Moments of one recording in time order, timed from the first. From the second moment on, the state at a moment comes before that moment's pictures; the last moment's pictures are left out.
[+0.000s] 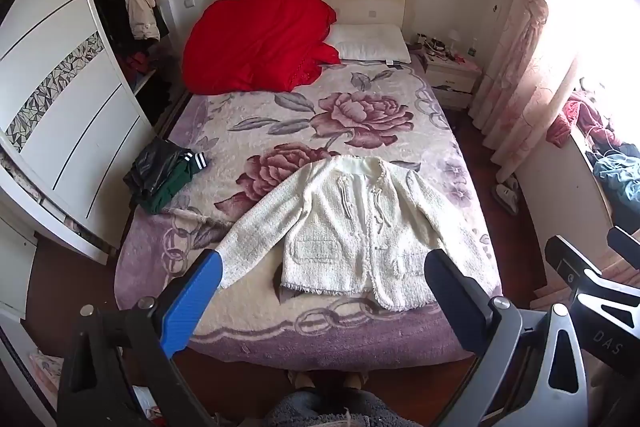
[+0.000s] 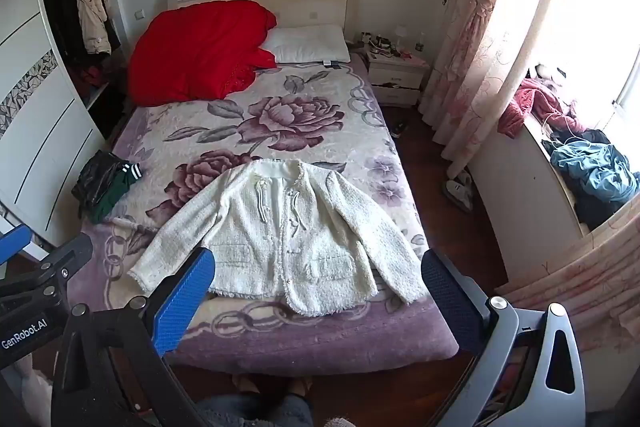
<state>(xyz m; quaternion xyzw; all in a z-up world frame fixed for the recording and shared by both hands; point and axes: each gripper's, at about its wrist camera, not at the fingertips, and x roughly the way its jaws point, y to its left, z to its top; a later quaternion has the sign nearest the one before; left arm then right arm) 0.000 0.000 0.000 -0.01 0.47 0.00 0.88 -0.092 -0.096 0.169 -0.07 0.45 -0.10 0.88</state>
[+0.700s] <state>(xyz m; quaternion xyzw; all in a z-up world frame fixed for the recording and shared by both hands) -0.003 -0.004 0.012 -0.01 0.46 0.01 0.89 -0.090 -0.092 0.174 -0.07 0.44 -0.10 0.89</state>
